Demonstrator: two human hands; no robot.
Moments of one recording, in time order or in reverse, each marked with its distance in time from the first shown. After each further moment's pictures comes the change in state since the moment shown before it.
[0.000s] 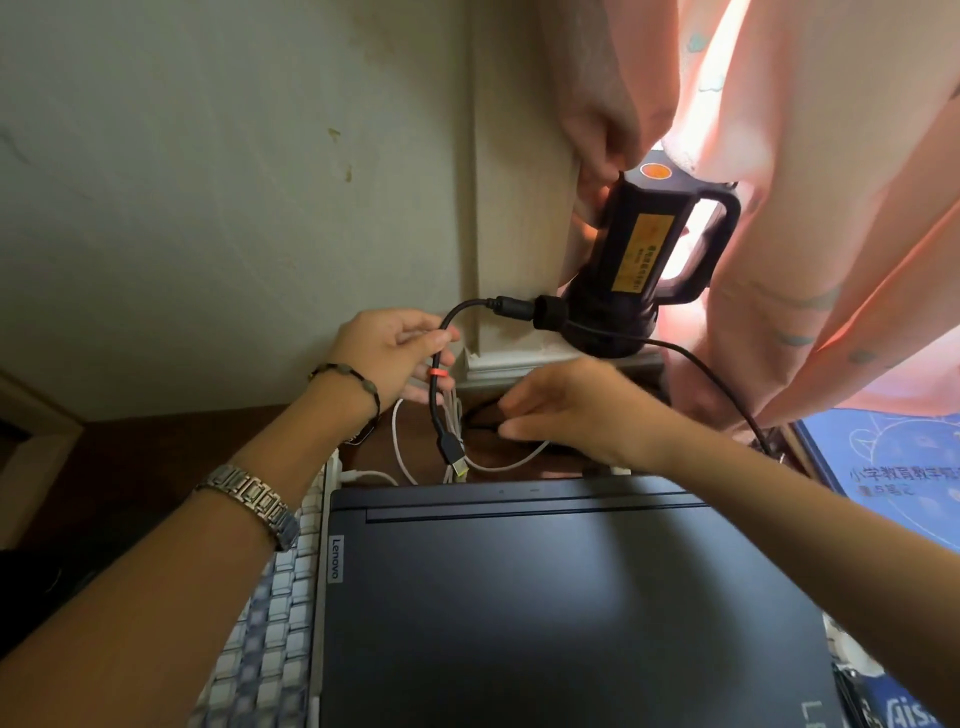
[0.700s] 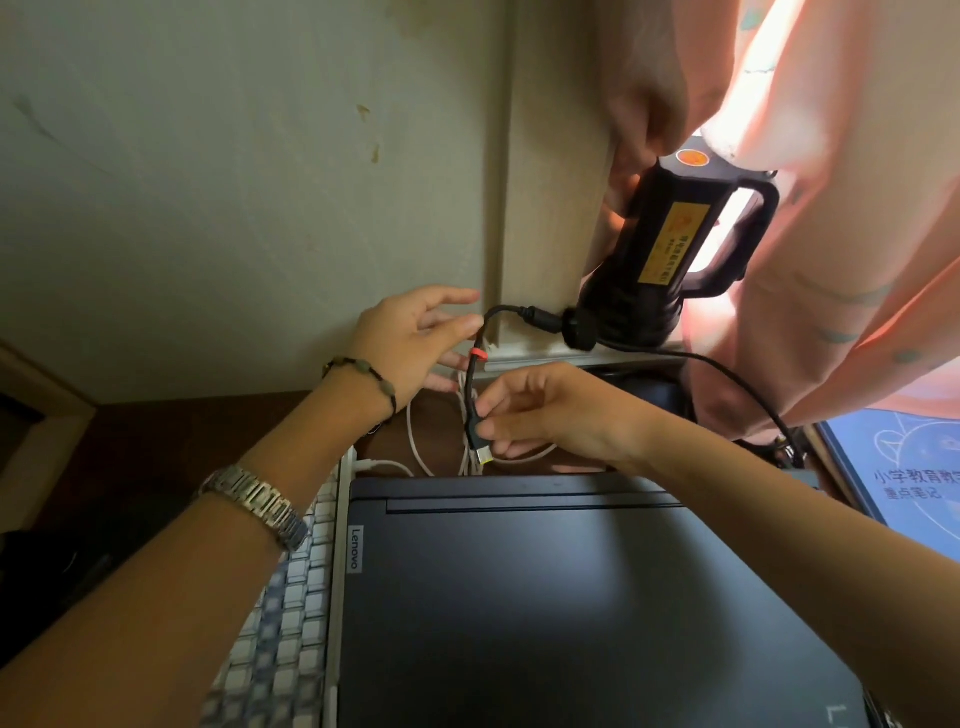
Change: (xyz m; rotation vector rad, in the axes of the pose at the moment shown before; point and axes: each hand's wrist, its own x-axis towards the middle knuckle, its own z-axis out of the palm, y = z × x) left_hand -0.009 0.006 -0.004 0.059 -0.011 0.074; right_hand 0.021 -0.008 0.026 0.521 -0.243 0.092
